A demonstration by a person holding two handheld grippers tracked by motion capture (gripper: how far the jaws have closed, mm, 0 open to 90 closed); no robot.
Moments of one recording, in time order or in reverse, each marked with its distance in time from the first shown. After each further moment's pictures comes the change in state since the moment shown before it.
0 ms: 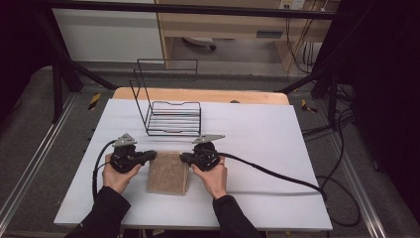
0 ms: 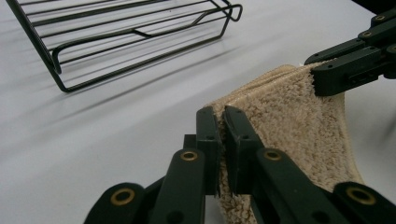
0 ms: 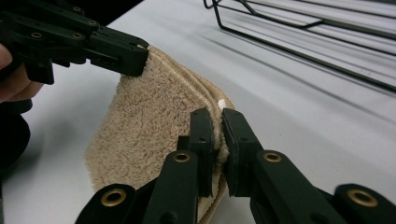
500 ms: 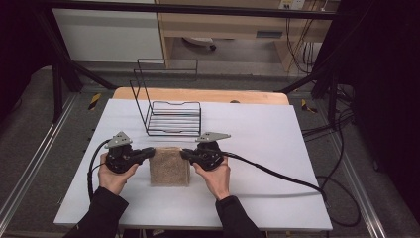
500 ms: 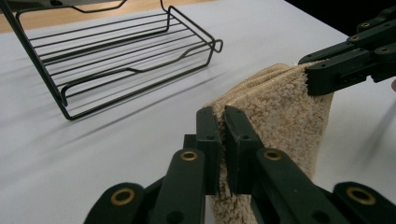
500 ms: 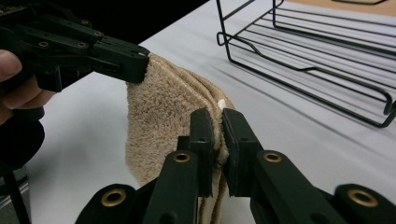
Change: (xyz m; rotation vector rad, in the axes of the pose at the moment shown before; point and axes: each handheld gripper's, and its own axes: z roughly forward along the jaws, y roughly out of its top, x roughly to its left) left arm -0.015 0.012 -0.022 -0.089 -0.007 0.027; right arm 0.008 0.010 -0.023 -0.085 0.014 -0.045
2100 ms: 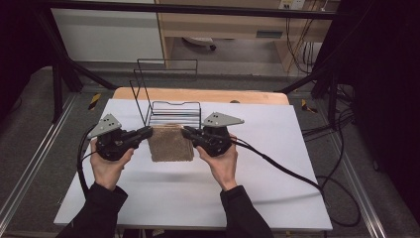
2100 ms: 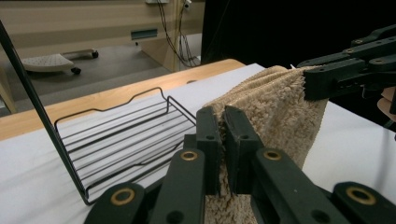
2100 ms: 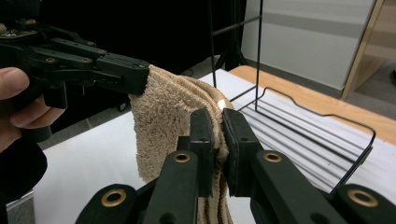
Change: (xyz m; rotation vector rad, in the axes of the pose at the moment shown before) left arm -0.022 0.062 -0.037 -0.210 0.023 0.059; right arm 0.019 0.063 -0.052 -0.189 -0.039 -0.140
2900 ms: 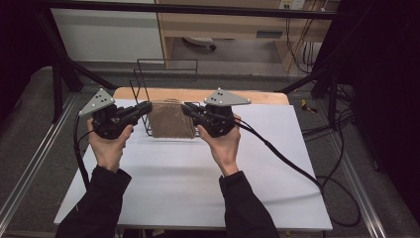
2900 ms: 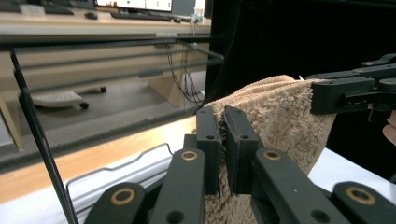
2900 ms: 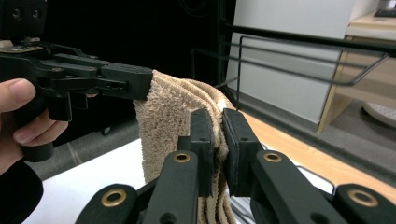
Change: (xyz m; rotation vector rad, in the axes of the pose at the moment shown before) left arm 0.004 0.052 0.001 -0.137 0.021 0.002; right arm -0.004 0.056 -0.012 -0.108 -0.056 -0.058
